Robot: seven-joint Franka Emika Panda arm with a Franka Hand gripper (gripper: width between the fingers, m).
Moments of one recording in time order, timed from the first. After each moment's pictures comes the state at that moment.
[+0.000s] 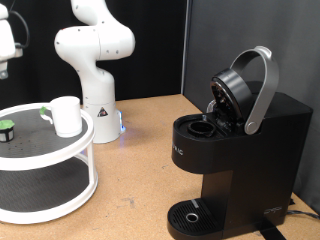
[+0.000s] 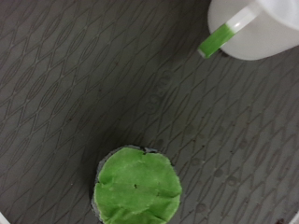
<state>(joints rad) 0.03 -0.72 -0.81 -2.49 -0.41 1.91 -1.85</state>
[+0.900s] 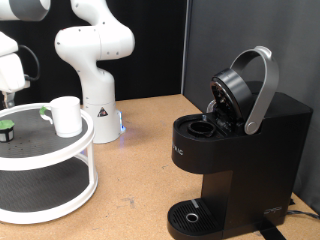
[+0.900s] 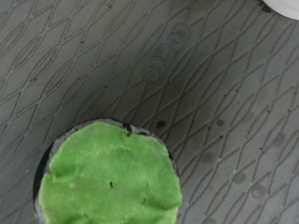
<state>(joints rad) 0.07 -0.60 -0.88 -2.58 -0.44 2.10 -1.92</state>
